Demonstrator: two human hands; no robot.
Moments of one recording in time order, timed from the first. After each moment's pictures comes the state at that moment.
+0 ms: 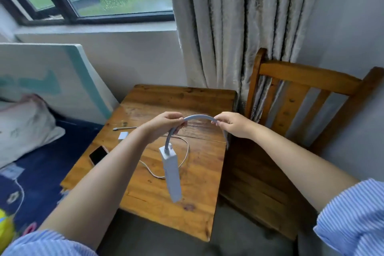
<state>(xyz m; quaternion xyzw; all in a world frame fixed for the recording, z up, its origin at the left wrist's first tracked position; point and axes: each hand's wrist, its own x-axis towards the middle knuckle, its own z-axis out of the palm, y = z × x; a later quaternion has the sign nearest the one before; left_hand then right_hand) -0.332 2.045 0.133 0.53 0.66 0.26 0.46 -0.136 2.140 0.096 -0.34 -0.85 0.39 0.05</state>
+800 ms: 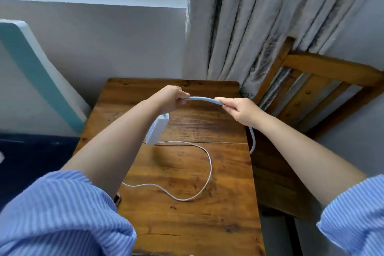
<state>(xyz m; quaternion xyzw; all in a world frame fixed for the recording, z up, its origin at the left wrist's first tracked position) -0.519 2.177 0.082 0.77 0.60 0.12 0.18 -0.291 2.187 0.067 -0.48 -0.82 0.29 0.12</state>
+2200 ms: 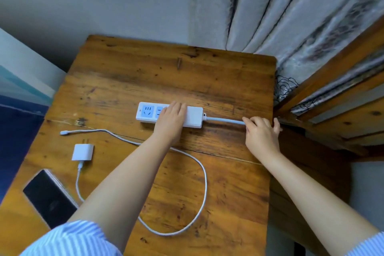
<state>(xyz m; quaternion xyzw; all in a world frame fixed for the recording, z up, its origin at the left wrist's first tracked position) -0.486 2.244 -0.137 0.66 0.74 -0.05 0.15 -0.259 2.279 -0.149 -0.60 -0.79 0.13 0.00</state>
